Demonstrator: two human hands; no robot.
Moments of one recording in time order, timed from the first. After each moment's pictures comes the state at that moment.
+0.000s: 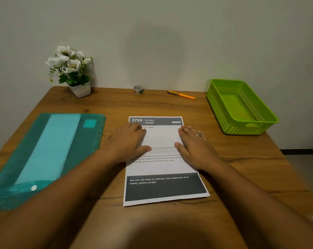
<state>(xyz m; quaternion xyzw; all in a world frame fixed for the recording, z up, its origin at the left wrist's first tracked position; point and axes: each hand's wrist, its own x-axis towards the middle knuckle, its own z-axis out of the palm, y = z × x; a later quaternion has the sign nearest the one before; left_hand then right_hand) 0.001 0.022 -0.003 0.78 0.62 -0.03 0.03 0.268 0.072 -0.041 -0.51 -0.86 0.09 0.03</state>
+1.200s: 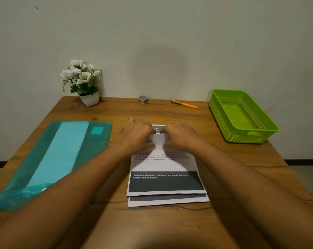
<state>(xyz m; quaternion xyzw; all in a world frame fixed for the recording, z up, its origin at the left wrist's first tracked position) 0.018 0.042 0.030 0.79 0.61 0.03 -0.04 0.190 0.088 0.040 -0.44 -0.90 0.07 -0.01</state>
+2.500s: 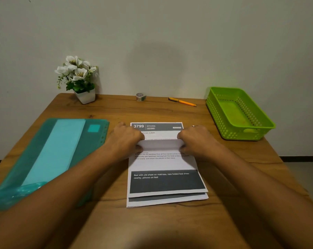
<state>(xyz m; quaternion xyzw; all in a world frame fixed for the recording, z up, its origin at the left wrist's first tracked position) 0.000 0.022 0.020 0.78 0.61 -0.06 -0.11 0.245 0.087 0.027 -0.41 -0.90 -0.08 -0.09</state>
